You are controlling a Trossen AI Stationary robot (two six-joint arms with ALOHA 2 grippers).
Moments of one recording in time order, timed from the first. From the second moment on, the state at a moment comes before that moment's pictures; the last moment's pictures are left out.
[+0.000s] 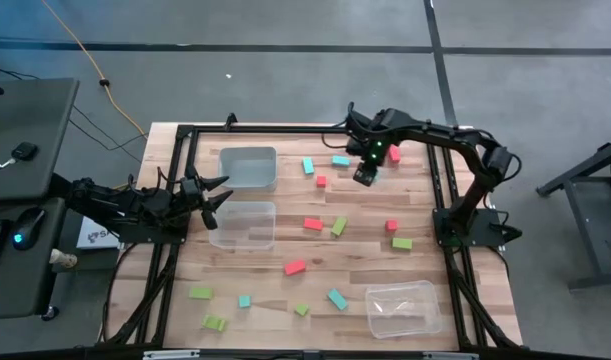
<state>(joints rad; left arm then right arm) -0.12 0.02 0.08 -0.14 -0.70 -0.08 -0.52 1.71 1.40 -1.15 -0.13 -0.07</state>
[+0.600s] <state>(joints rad) -0.12 0.02 0.08 -0.14 -0.70 -0.08 -0.27 1.71 1.80 -1.31 0.06 0.06</state>
